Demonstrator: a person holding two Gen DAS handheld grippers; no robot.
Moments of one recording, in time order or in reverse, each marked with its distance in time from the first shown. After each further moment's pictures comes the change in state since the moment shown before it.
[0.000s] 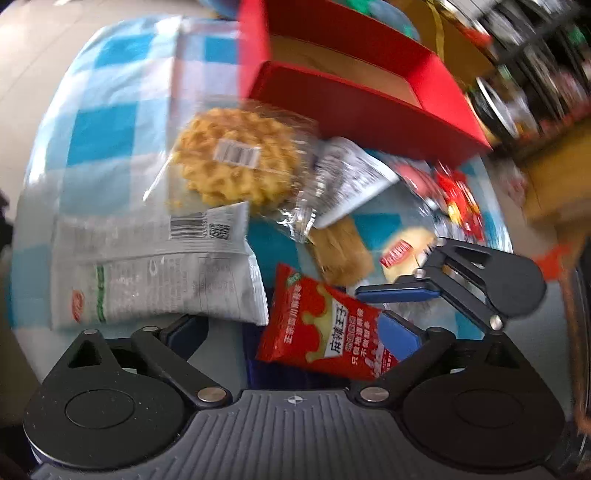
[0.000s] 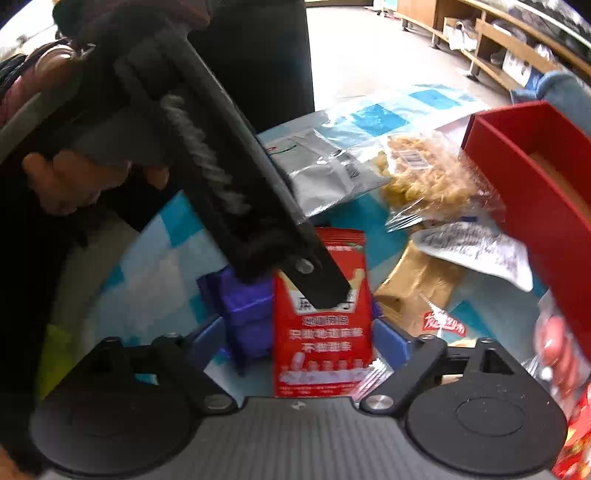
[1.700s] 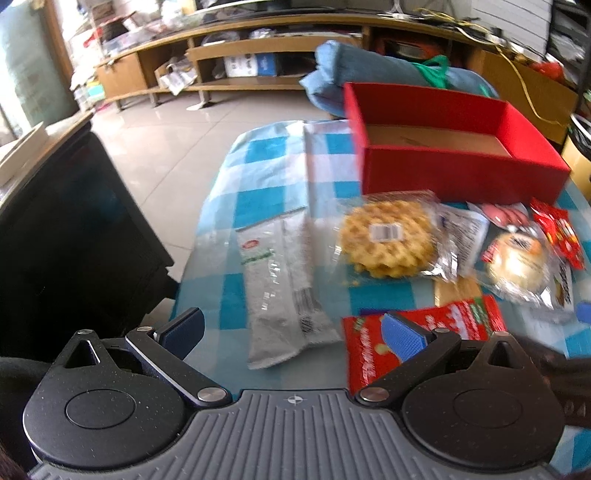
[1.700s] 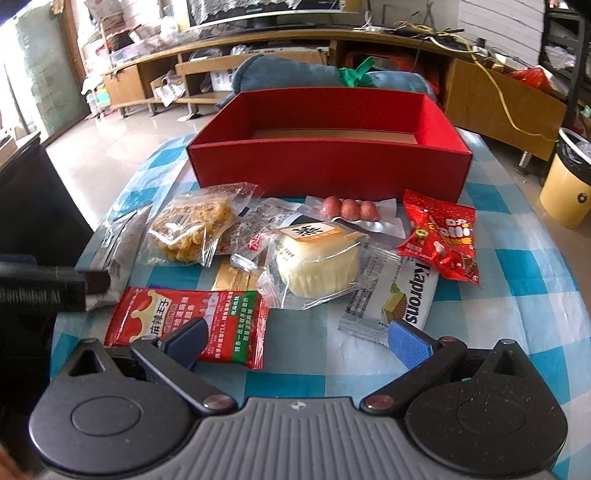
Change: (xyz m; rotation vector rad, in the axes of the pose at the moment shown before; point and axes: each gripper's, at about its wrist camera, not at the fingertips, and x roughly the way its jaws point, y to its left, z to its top) left arm -0.043 -0.028 -0.049 -0.059 -0.348 0.547; right arm -0.048 0.012 -0.046 0.725 -0.187 -0.610
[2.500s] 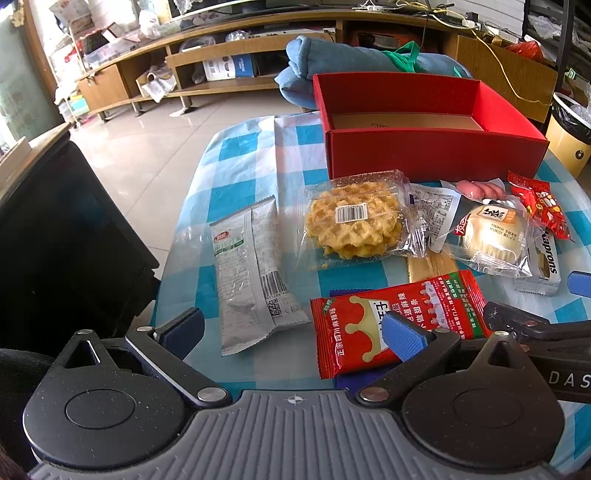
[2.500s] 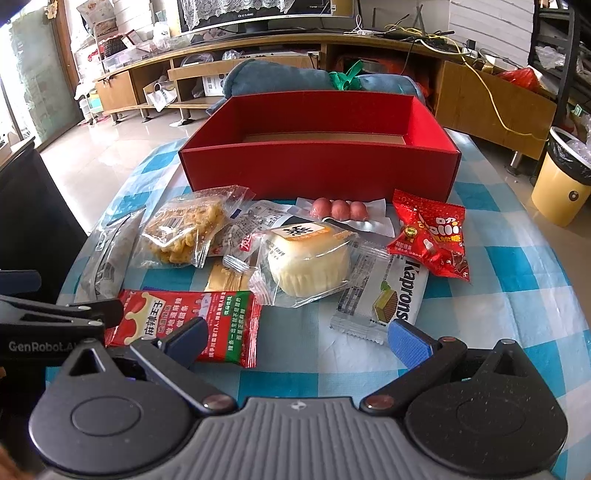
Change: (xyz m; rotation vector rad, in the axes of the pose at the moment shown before) left arm -0.005 -0.026 -0.017 0.078 -0.009 -0.021; right arm -0.004 -0.003 -0.006 0.066 -0.040 0.017
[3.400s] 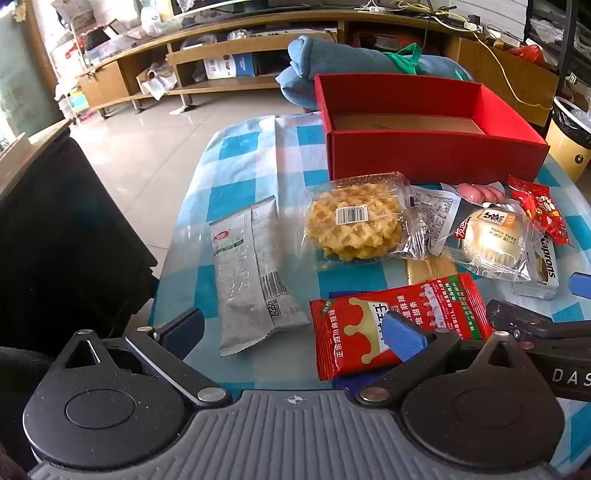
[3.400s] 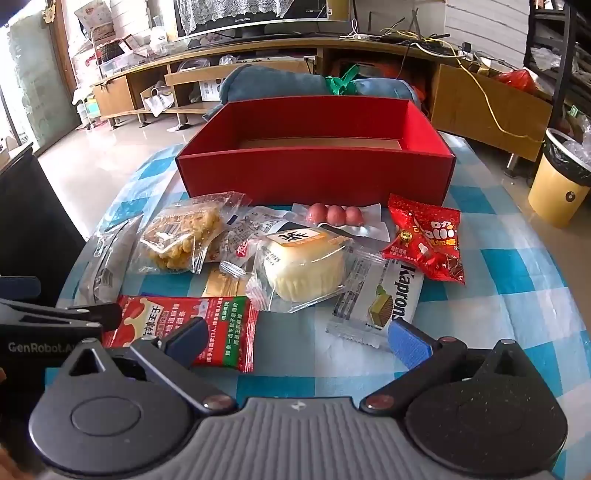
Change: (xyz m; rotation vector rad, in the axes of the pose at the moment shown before) left arm 0.000 0.000 0.003 -0.012 0.006 -0.007; right arm -0.002 -0.003 0.003 0.013 -0.010 0.001
